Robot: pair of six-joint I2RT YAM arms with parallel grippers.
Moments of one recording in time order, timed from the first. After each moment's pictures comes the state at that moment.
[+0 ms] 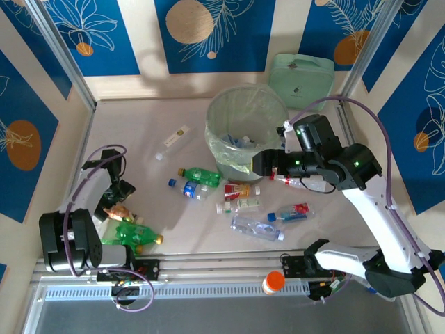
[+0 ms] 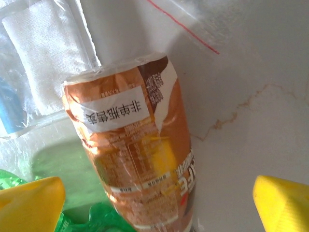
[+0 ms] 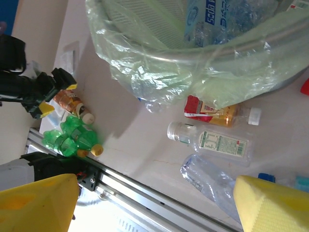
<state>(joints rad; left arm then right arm) 0.11 1.35 0.85 -1.05 -0.24 -0.87 0.59 1.13 1.57 -1.28 -0.23 0.54</state>
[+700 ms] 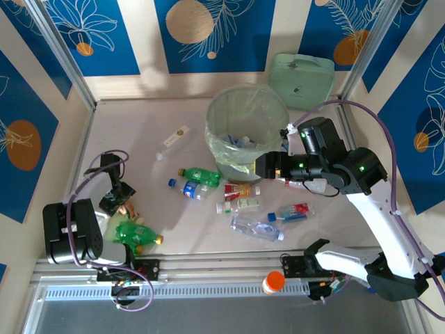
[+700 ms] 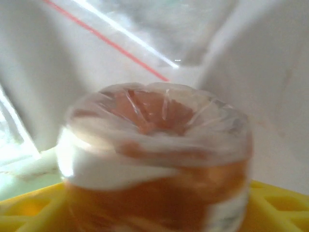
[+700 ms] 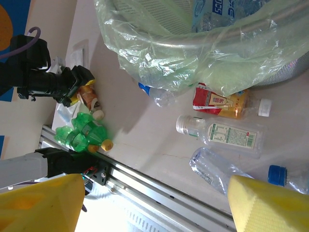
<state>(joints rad) 0.16 1.40 0.75 -0.76 -0.13 -0.77 0.58 1.08 1.55 -1.29 -0.26 0.57</state>
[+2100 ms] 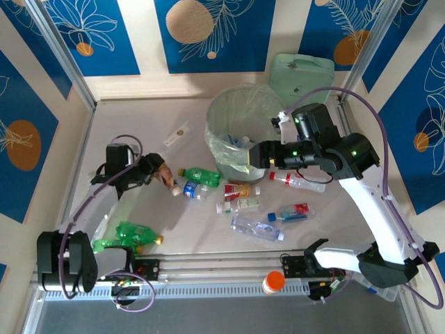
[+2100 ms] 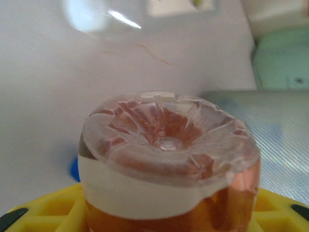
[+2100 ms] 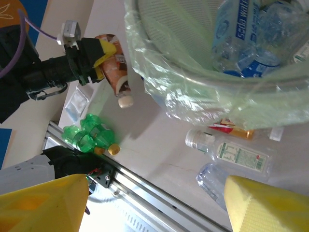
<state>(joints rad) -0.08 1.17 0.71 -0.26 0.50 -0.90 0.58 1.22 1.69 -1.28 -0.32 0.49</state>
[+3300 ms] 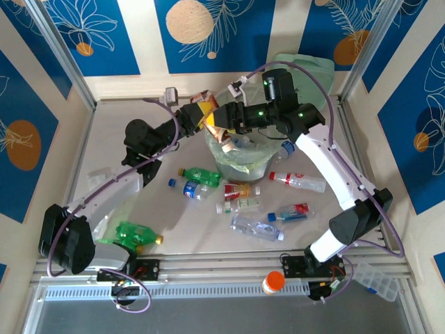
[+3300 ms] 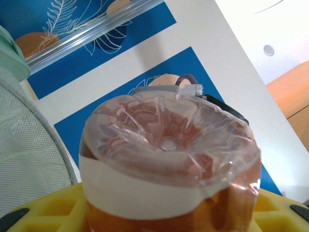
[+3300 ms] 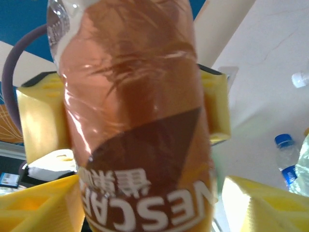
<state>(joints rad) -0.49 1.37 1.01 0.77 0.63 -1.34 0.51 1.57 1.75 -0.67 -0.95 0.60</state>
